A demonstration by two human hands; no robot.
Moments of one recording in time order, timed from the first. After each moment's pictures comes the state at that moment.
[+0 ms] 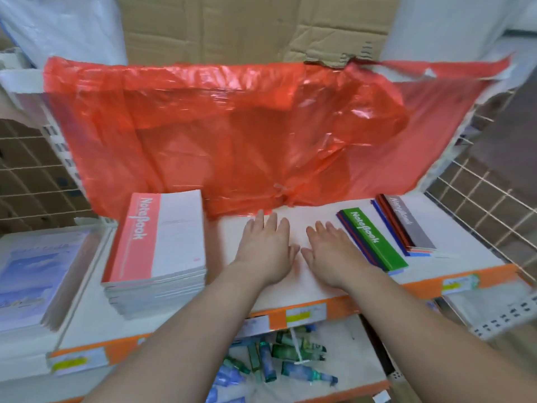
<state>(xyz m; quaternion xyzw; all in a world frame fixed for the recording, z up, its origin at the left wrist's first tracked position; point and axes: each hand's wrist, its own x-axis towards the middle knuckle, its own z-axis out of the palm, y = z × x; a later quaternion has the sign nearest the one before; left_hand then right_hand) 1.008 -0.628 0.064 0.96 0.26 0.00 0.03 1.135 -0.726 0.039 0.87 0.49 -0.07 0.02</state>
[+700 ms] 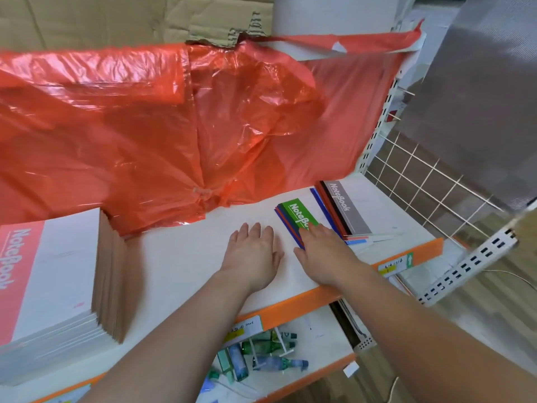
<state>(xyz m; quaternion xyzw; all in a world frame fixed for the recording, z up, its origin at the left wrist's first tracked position) 1.115 -0.685 0.033 0.97 0.22 -0.06 0.08 1.234 -0.810 0.014 0.90 0.42 -0.09 -0.02</state>
